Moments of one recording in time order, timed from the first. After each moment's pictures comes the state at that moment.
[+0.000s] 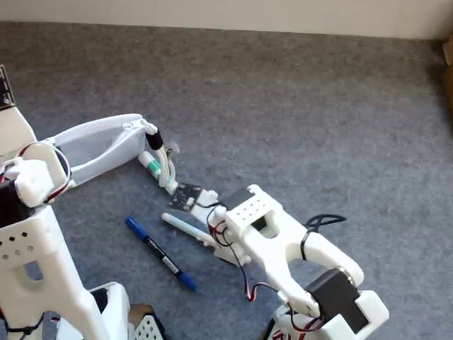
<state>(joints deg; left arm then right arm) -27.9 -41.0 13.8 86.8 8.0 -38.7 -8.1 47.3 61.9 35.0</state>
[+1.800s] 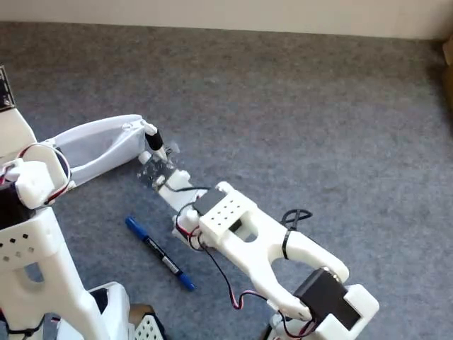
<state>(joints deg) -27.9 -41.7 15.7 85.4 8.0 -49.5 -6.4 37.5 48.3 13.5</state>
